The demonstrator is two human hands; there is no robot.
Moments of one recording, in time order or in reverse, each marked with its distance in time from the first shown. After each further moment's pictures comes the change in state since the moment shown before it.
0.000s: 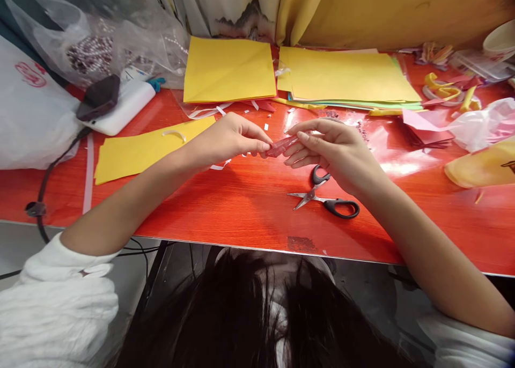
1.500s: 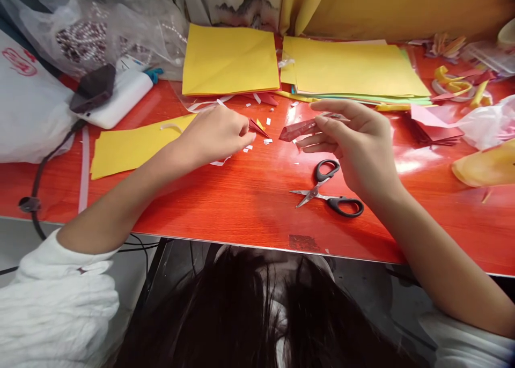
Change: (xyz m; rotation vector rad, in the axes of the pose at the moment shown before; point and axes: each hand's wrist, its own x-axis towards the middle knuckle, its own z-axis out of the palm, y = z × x) left_hand 0.004 -0.029 -0.009 0.597 0.188 0.078; right_hand -0.001 0.007 -0.001 -0.231 0.254 -0.160
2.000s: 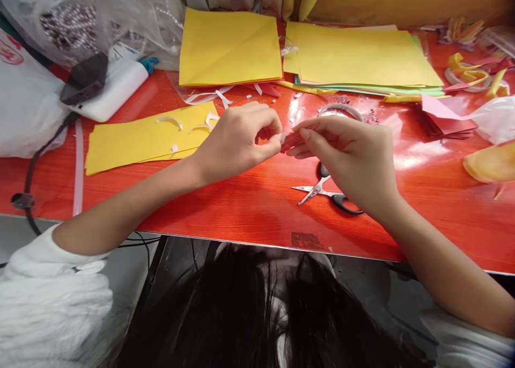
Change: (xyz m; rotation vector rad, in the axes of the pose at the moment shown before) left_hand -0.017 0.050 0.001 -0.208 0.117 0.131; right_hand -0.018 -0.024 0.015 -0.197 -0.066 -0.091
